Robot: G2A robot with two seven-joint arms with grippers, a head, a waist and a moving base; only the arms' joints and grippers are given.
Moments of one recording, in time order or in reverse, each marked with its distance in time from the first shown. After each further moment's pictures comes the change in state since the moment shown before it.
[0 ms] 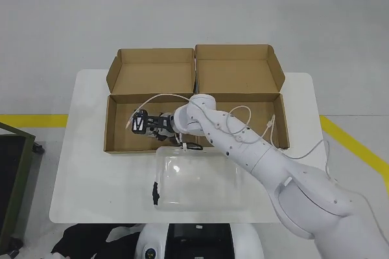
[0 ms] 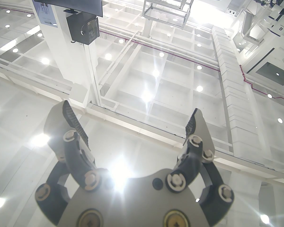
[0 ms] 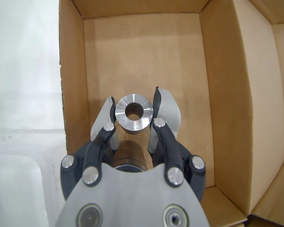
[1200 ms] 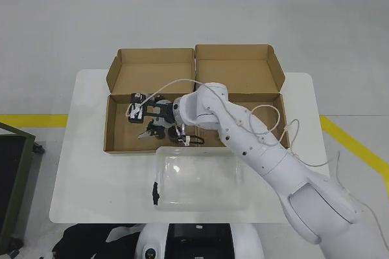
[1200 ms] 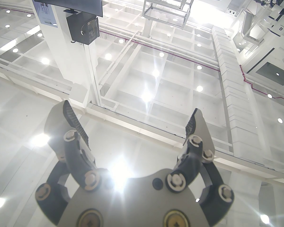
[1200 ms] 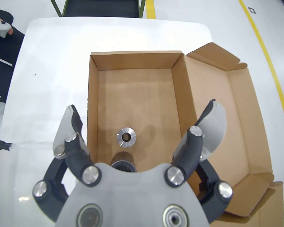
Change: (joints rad) left arm 0.000 0.000 0.000 0.000 0.000 0.000 0.000; right arm -0.147 0.124 0.323 -0.376 -0.051 -0.071 0.057
